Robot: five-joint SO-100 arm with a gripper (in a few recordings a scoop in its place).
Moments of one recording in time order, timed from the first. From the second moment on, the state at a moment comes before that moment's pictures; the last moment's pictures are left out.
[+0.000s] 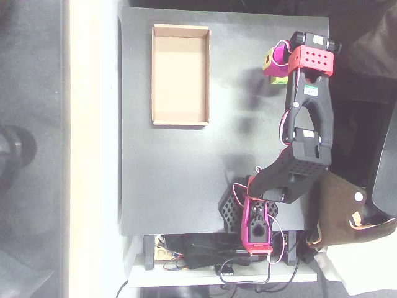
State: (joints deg) arm 7.7 63.9 77.1 78.4 91.2
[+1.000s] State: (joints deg) arm 8.0 63.4 77.1 78.4 91.2
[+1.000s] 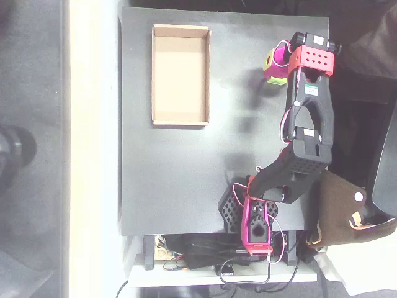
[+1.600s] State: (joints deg) arm 8.9 63.4 77.1 78.4 91.2
